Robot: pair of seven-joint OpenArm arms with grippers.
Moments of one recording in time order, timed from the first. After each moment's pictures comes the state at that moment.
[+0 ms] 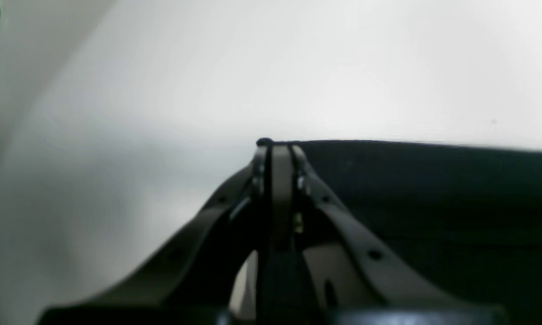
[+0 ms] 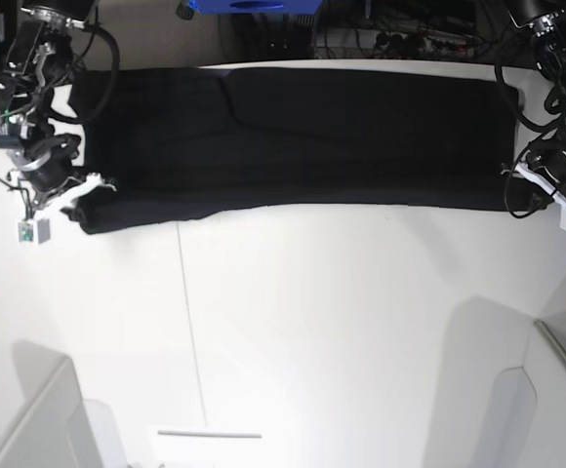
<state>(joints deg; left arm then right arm) 15.4 -22.2 -36.5 104.0 -30.8 -22.1 57.2 -12.9 11.0 23.2 112.3 27.1 11.0 -59.8</state>
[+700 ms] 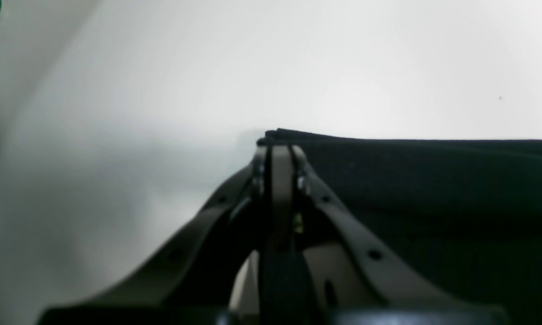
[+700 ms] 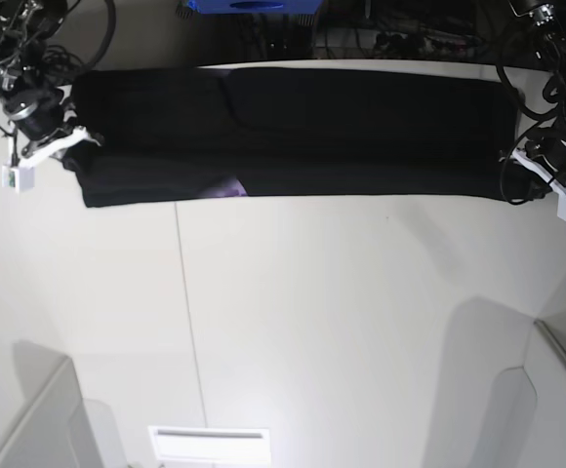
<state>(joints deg) 18.8 -22.4 -36.4 105.2 -30.8 -22.1 56.7 -24.5 9.5 32.5 114.5 42.1 11.0 -62.6</state>
